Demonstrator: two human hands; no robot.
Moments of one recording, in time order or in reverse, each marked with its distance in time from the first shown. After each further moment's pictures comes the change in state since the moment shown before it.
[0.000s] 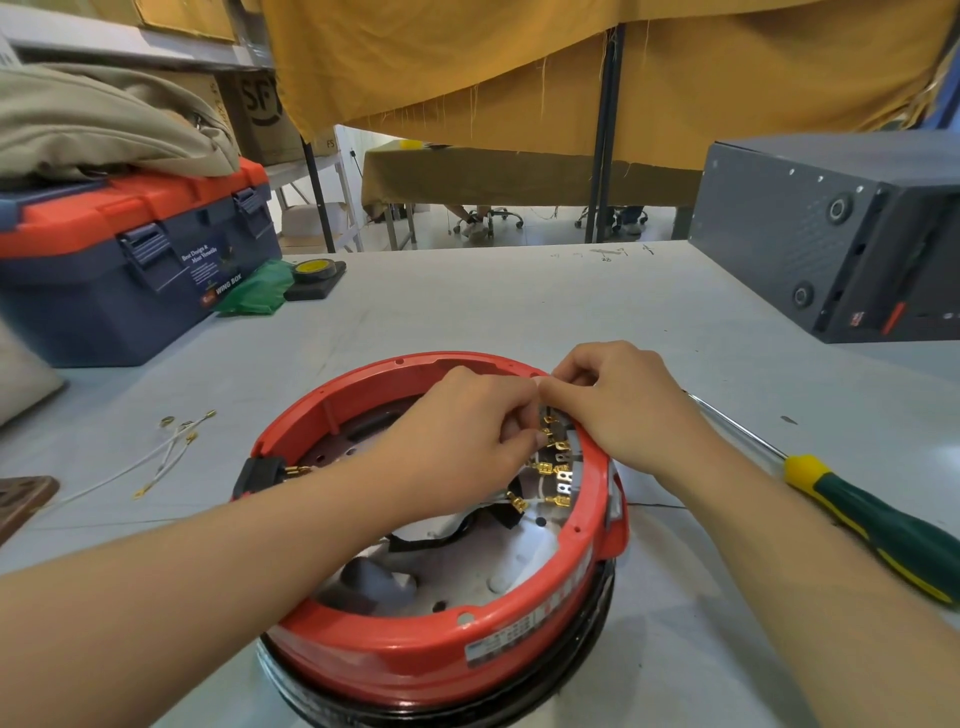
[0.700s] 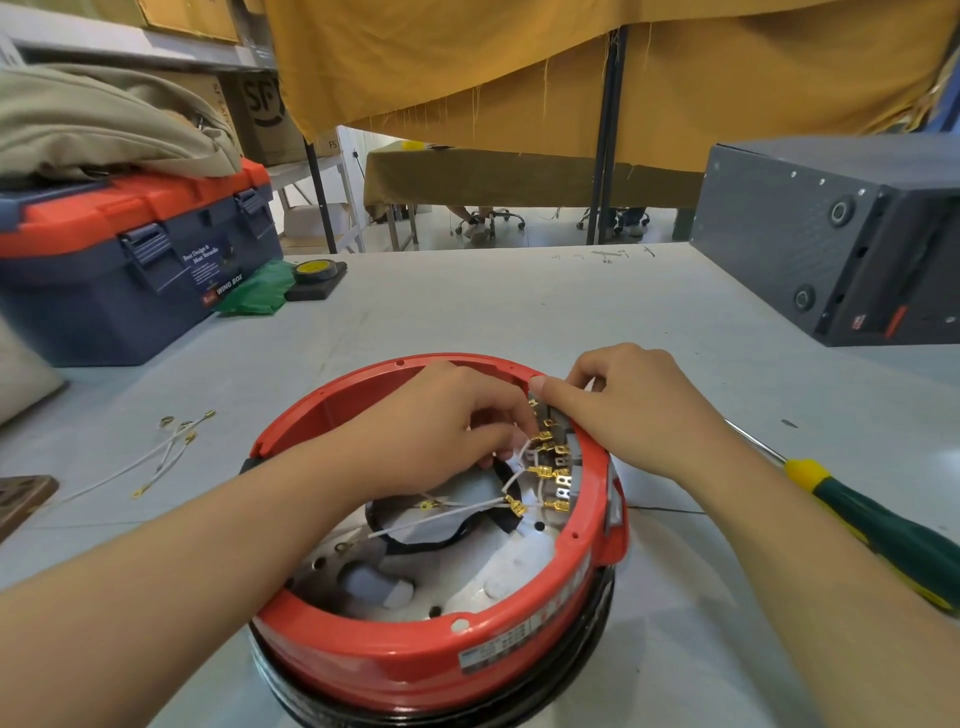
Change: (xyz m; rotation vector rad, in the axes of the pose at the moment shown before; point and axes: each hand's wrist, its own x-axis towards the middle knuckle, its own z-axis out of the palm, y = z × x) left_hand 0.002 -0.006 -0.020 -0.070 -0.165 -0.017; right_hand 0.001 0.003 -0.008 -0.188 -0.029 -0.006
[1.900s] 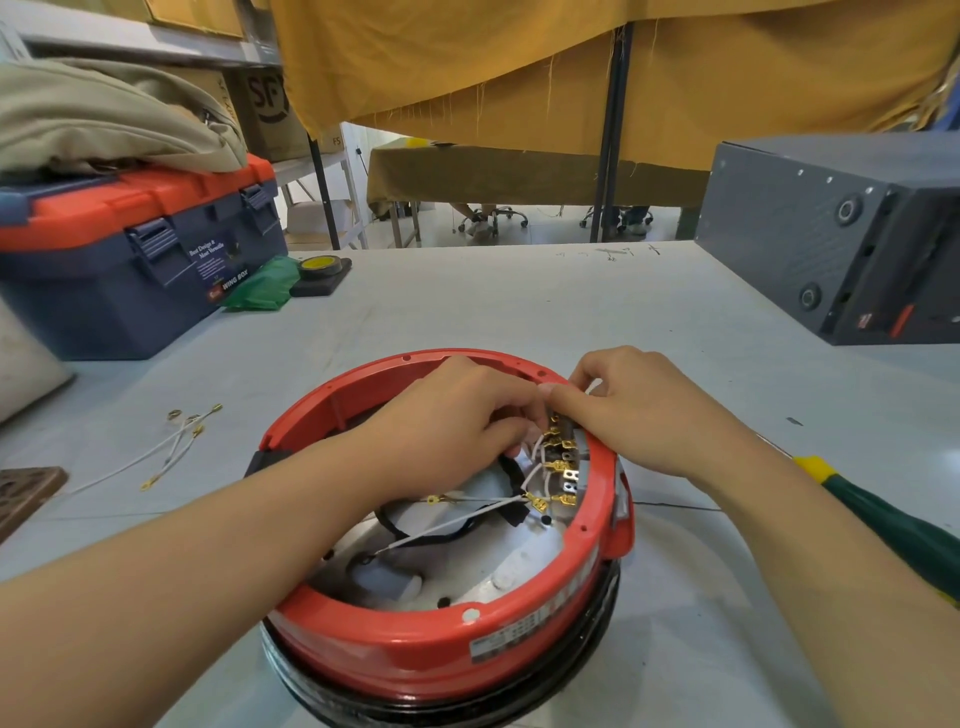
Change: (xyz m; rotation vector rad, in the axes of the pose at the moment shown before) left_hand 0.001 -0.001 0.007 0.090 0.062 0.091; right_hand -0.002 -0.001 -0.002 0.030 -0.090 -0.048
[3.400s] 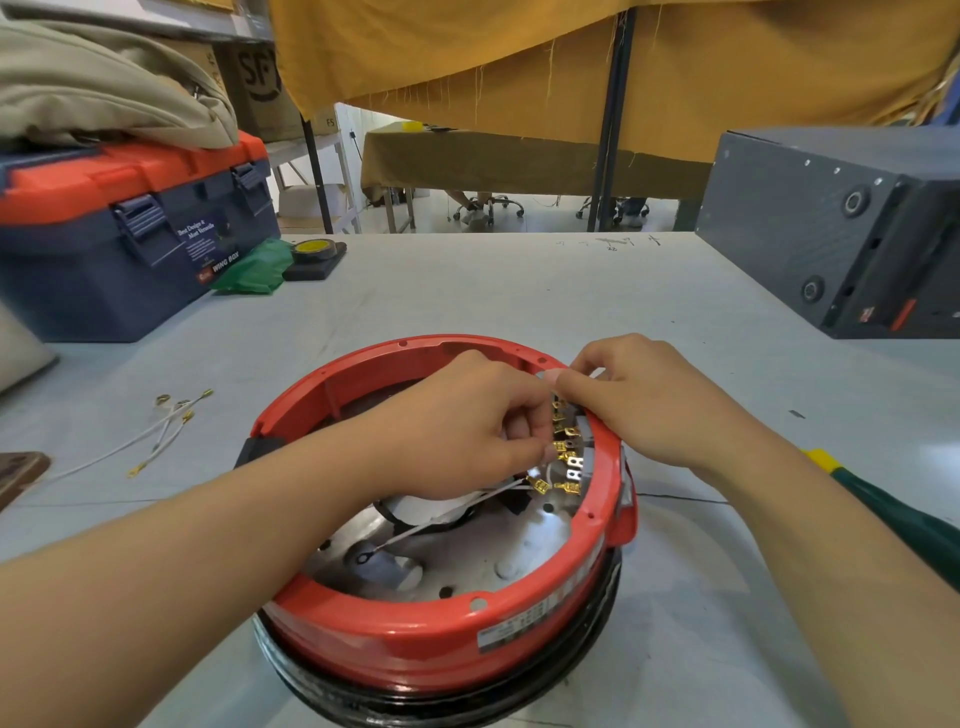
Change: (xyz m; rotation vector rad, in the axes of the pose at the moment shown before) left_hand -0.004 0.012 -0.004 -0.091 -0.100 -0.038; right_hand -0.002 -0.002 0.000 0.065 0.012 0.012
